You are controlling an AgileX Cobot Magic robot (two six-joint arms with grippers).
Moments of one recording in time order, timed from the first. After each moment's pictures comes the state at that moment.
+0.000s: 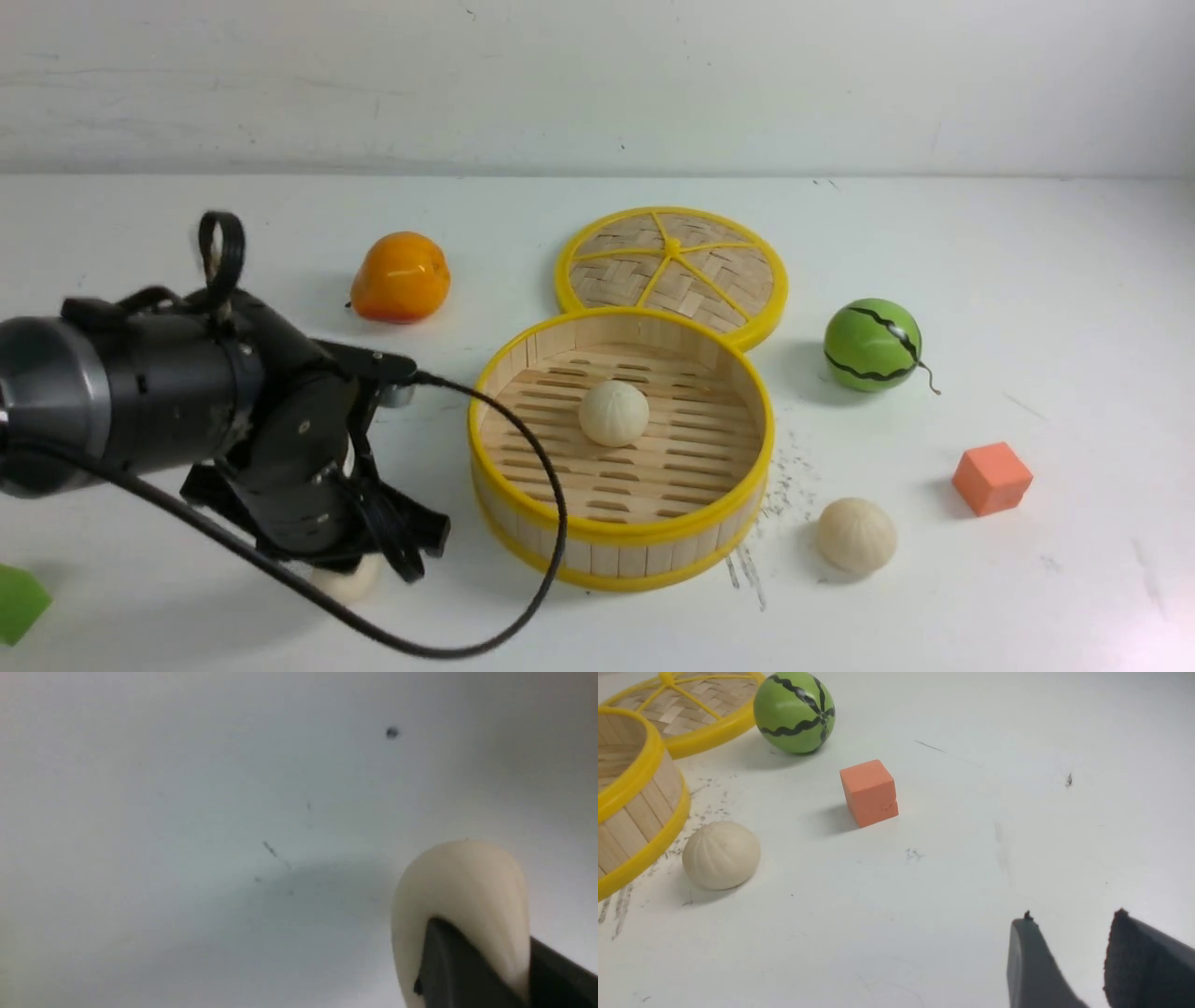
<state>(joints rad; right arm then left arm) -0.08 -0.01 0.01 -0.01 0.39 0.18 -0.46 1.64 -1.01 0.28 0.71 -0.48</state>
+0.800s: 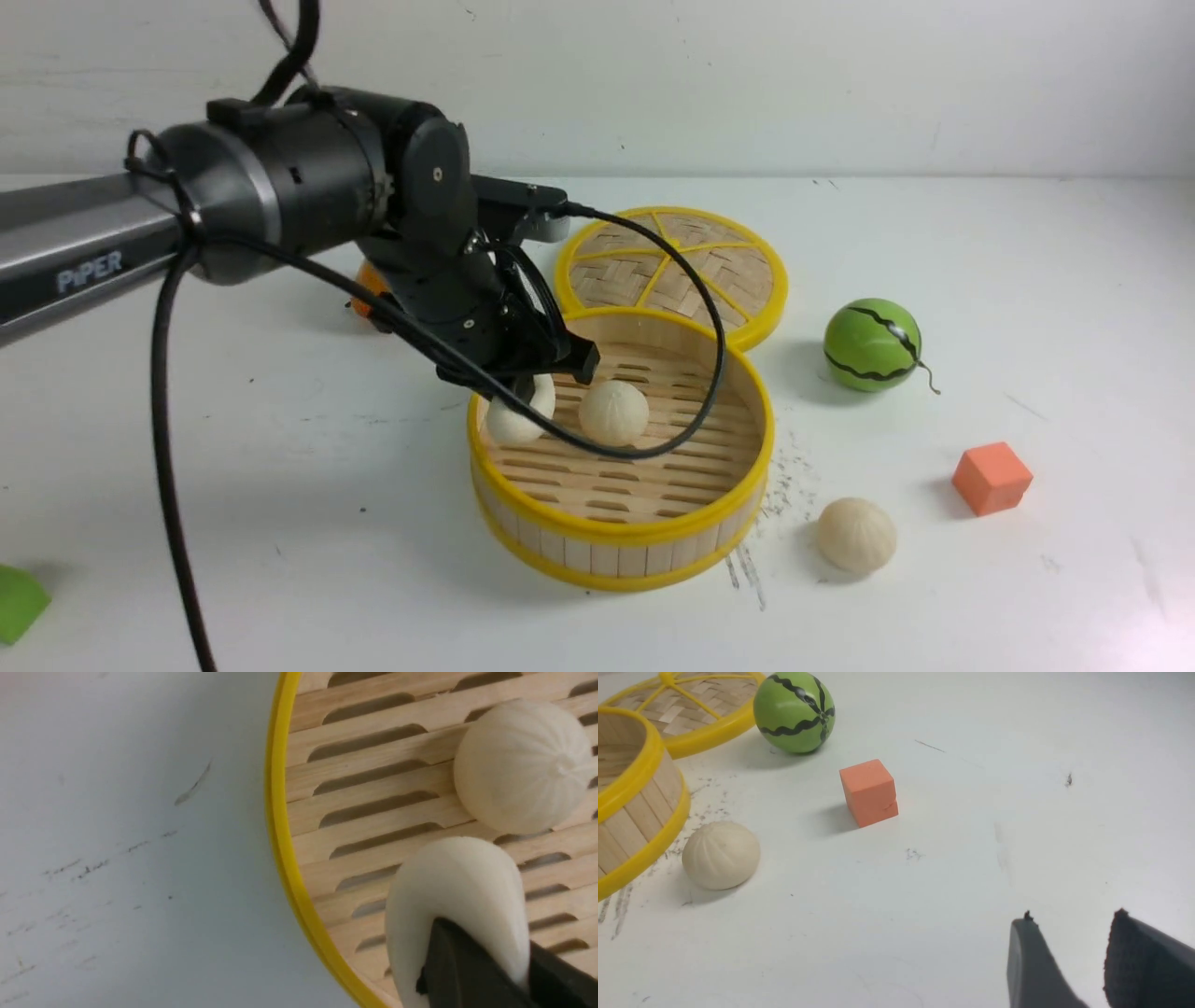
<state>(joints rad) -0.08 -0.01 0.01 -0.01 0.39 0.18 -0.46 1.92 -1.56 -0.06 0.86 -0.05</state>
